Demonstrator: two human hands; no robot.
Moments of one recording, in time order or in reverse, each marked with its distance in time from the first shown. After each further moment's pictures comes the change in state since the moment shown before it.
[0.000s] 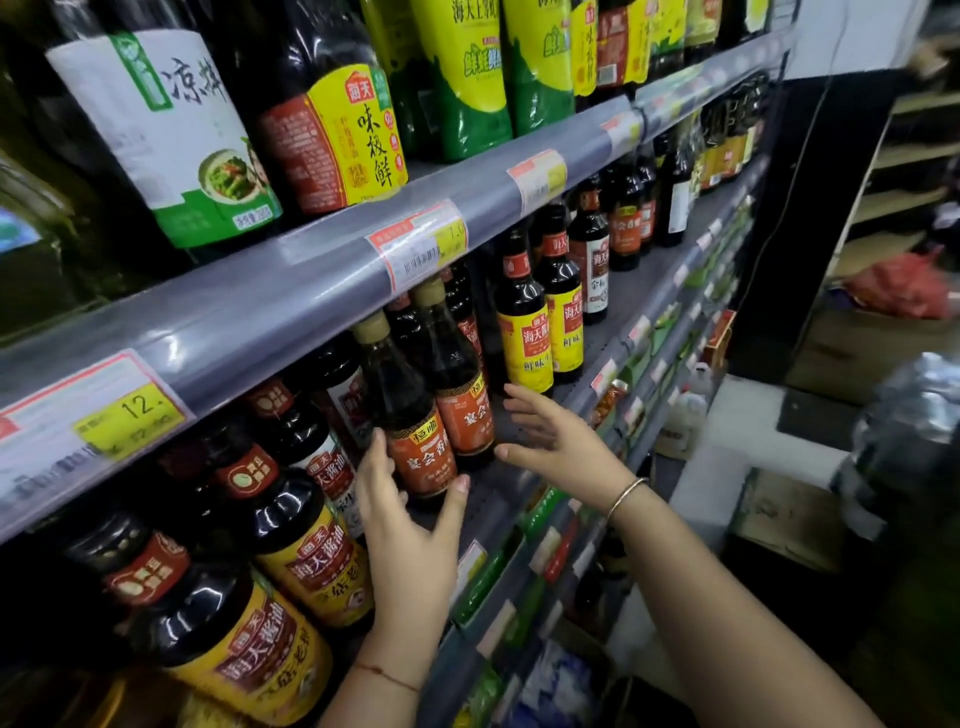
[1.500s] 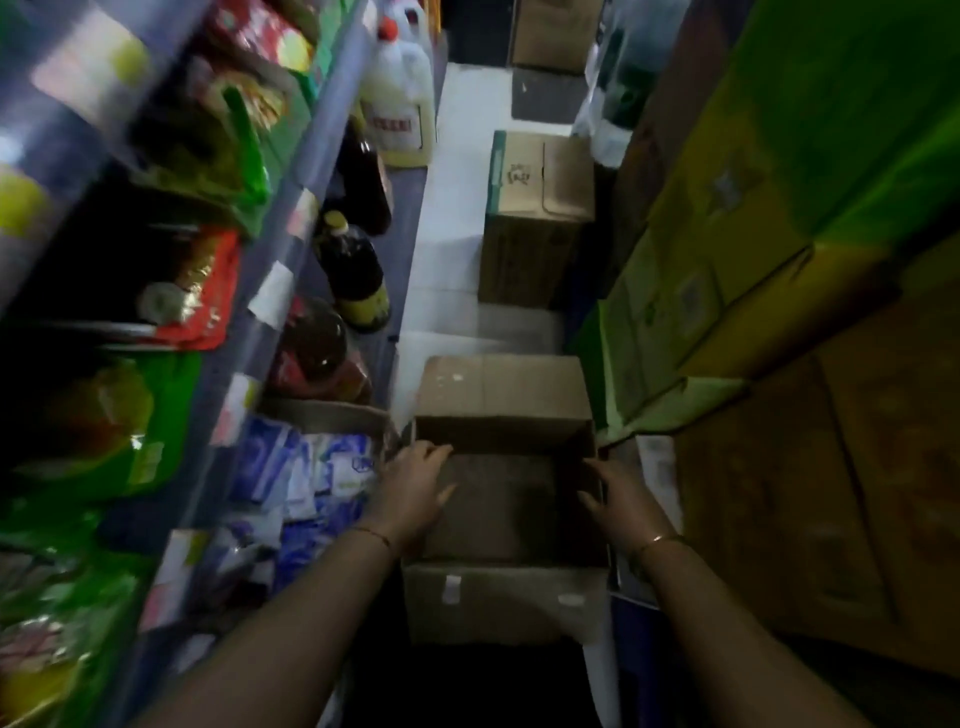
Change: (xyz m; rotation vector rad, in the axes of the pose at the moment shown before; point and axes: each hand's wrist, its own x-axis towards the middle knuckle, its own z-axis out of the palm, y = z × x) left_hand -0.263 -0.408 0.355 0.616 -1.412 0.324; right_hand -0.372 0.528 0.030 -0.438 0.318 1.045
